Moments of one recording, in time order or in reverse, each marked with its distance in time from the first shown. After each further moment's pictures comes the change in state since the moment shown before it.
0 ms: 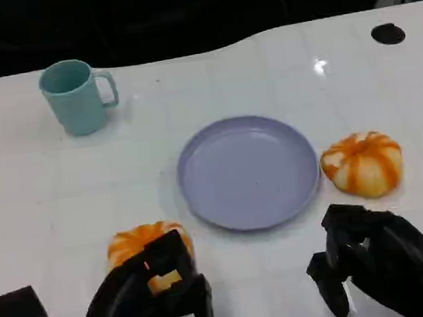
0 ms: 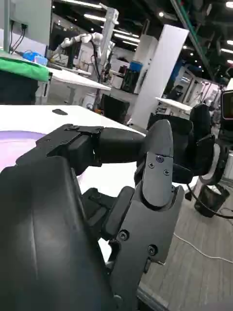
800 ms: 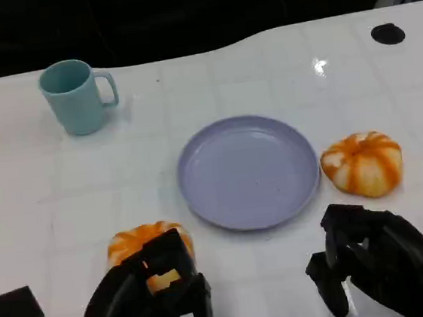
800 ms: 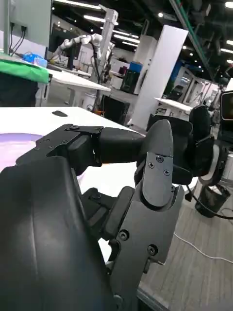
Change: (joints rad) left arm 0.009 0.001 0.005 -0.032 0.000 0.007 0.001; right arm 0.002 0.000 0.002 -0.010 -0.001 0.001 0.003
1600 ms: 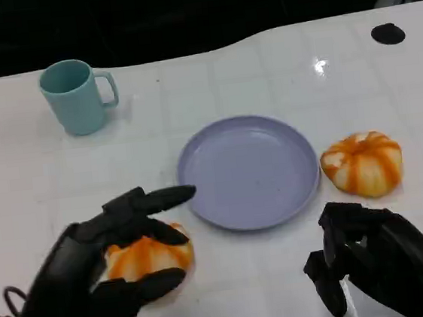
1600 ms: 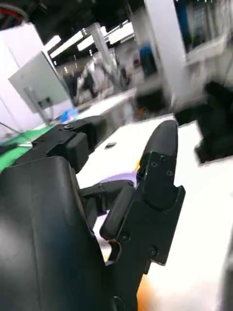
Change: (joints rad) left arm -0.069 0.145 0.096 -0.060 0.412 -0.449 0.125; right arm 0.003 0.000 0.007 -0.027 0.000 0.017 -0.010
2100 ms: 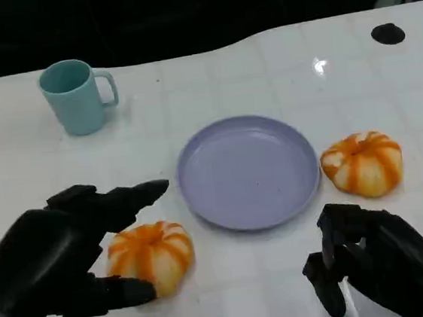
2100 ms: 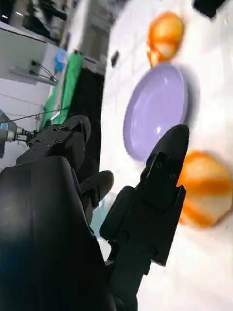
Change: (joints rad) left arm 0.027 0.208 0.019 -0.279 0.608 0.122 0.142; right arm 0.003 0.000 0.003 -0.005 0.001 0.013 -0.001
